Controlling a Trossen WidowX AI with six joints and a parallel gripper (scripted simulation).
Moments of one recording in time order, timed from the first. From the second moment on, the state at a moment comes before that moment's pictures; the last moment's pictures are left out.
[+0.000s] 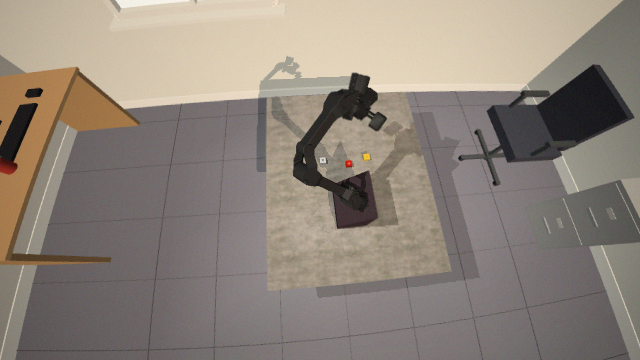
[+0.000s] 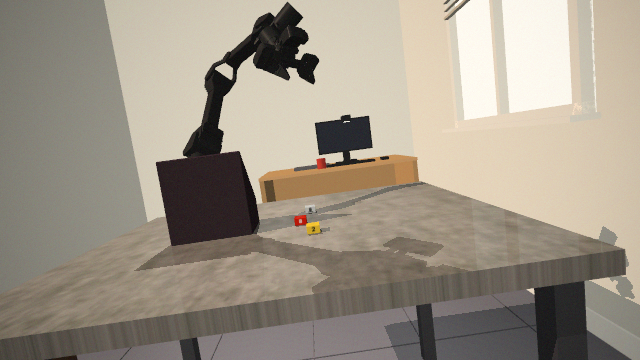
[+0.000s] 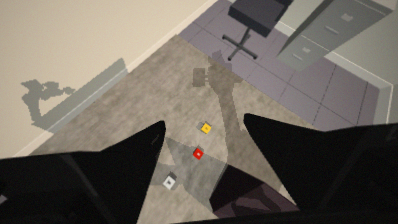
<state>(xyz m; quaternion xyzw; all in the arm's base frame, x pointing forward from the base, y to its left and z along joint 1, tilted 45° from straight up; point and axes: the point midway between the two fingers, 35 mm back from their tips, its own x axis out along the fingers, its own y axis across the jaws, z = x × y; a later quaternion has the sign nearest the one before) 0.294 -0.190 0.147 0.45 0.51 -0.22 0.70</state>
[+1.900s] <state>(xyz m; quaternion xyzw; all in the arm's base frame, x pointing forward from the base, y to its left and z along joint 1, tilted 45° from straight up) 0.296 -0.028 -0.144 0.28 0.64 0.25 0.66</state>
